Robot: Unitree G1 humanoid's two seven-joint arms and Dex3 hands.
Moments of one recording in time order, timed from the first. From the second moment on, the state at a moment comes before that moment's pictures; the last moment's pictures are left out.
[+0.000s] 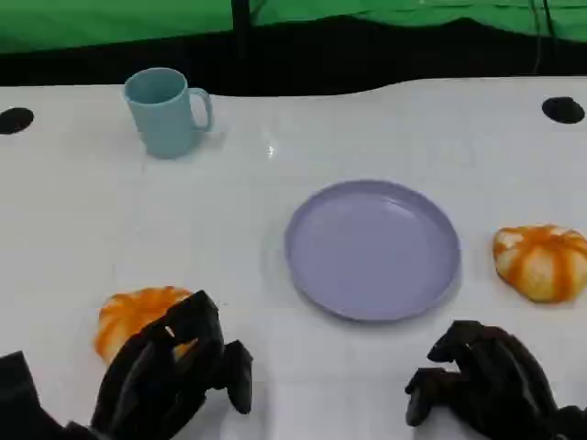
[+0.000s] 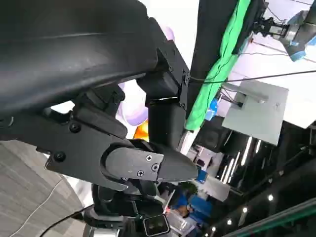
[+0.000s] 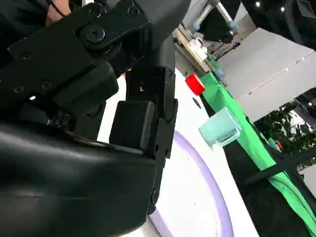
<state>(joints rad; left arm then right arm) 0.05 0.00 0.08 0.26 -0.55 -0.04 -0.73 -0.03 0.06 -0.14 0.35 0.49 0.13 0.63</state>
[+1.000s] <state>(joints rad) 0.04 0.00 0.08 0.26 -0.55 -0.08 -0.74 -0.03 0.07 -0.14 0.35 0.49 0.12 0.63</state>
